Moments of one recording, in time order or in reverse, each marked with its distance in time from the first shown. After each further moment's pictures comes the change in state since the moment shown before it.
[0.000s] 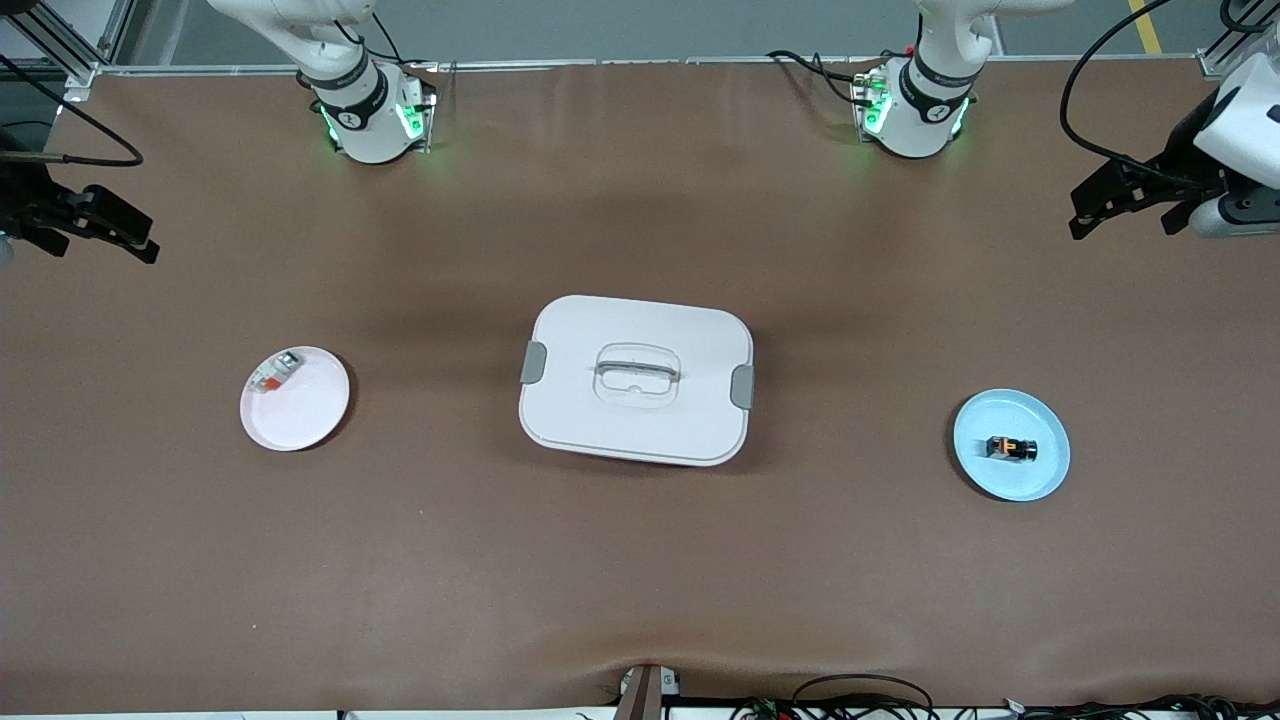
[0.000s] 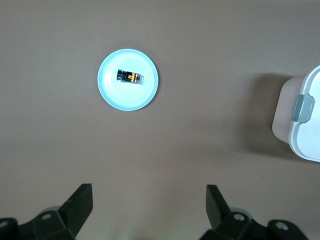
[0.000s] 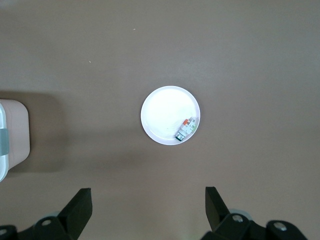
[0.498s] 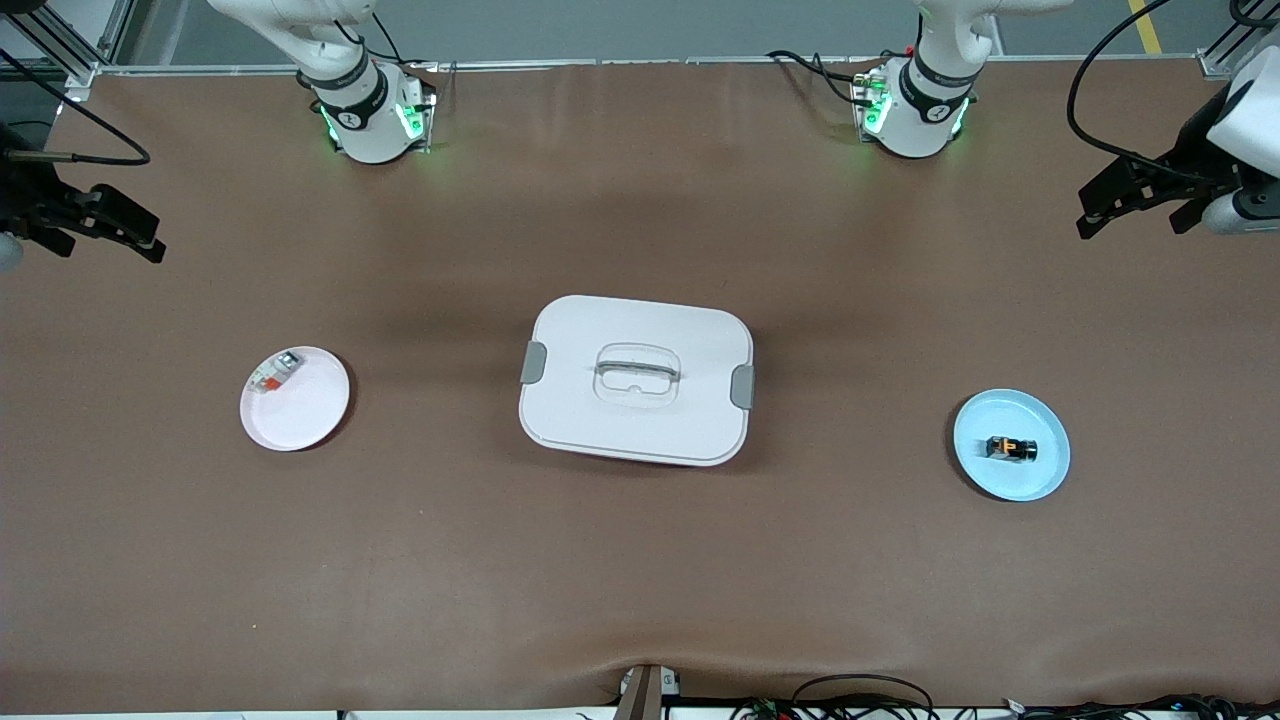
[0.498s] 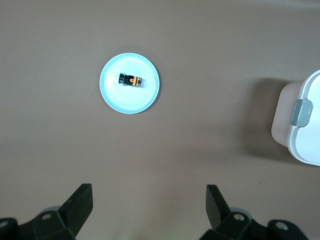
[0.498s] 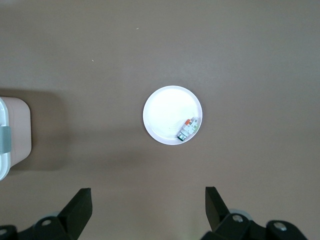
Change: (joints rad) left arm 0.006 0.000 0.002 0.017 0.000 0.001 0.000; right arm 0.000 0.000 0.013 0.000 0.000 -0.001 0.000
